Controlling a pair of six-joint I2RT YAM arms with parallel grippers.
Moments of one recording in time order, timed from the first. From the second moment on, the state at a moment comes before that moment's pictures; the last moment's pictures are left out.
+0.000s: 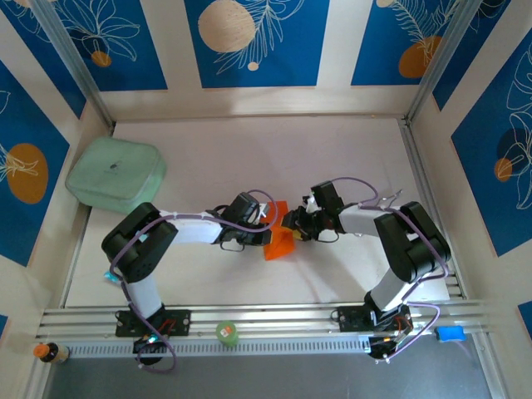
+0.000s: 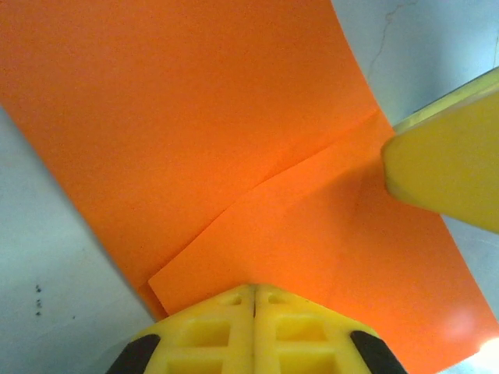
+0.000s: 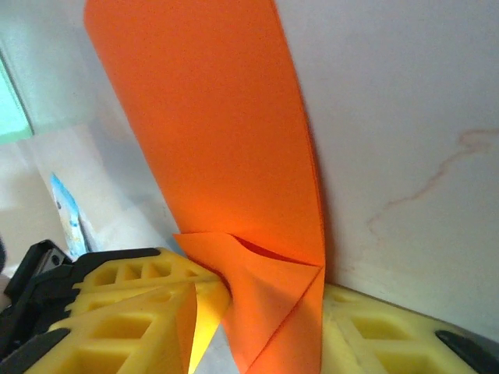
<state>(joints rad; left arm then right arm) -0.77 1.78 0.85 -0.02 0.35 -0.62 0.43 1.64 0.69 -0.05 -0.63 0.91</state>
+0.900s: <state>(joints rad) -0.77 1.78 0.85 -0.03 0.35 -0.63 0.40 1.69 0.67 0.03 -0.66 0.89</state>
